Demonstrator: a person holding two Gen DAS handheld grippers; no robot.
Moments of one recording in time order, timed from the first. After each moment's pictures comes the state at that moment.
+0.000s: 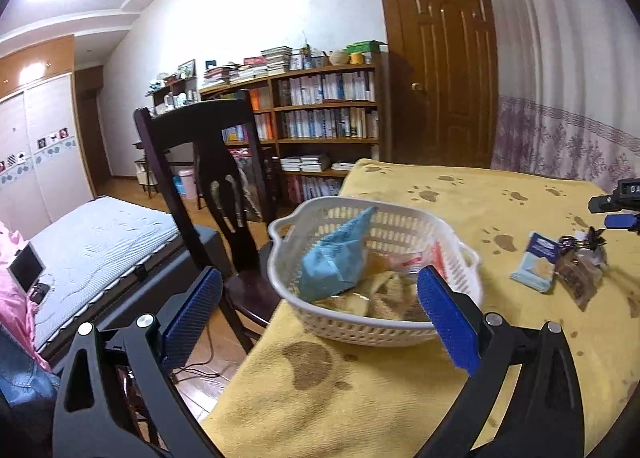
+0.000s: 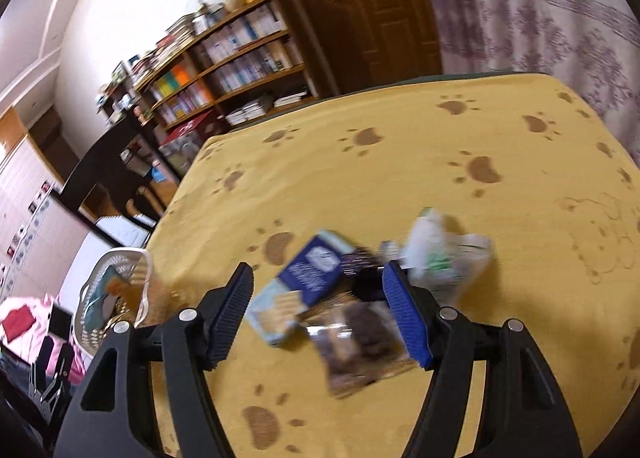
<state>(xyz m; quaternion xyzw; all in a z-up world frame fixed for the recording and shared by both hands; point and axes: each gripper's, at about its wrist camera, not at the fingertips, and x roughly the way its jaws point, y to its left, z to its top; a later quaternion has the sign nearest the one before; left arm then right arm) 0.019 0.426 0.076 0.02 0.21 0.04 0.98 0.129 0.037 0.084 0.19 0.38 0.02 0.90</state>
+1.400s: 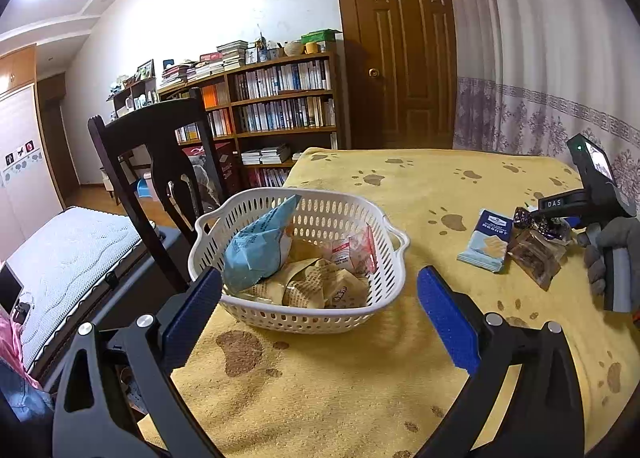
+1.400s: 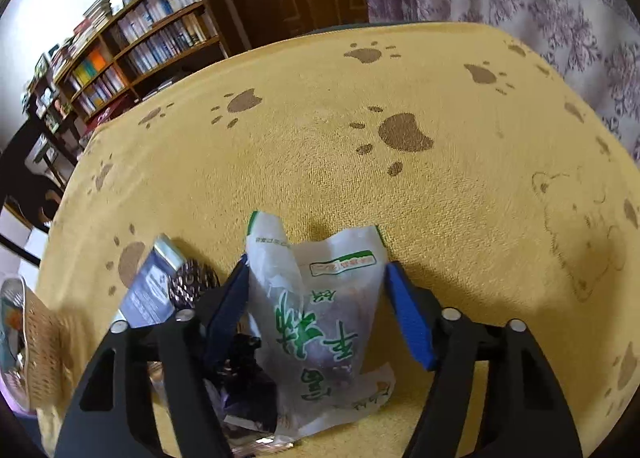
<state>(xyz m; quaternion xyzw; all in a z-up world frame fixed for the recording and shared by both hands) 0.017 0.380 0.071 0.05 0.23 -0.02 0.97 0.193 -0.003 0.009 0.16 0.45 -0.10 0.87</state>
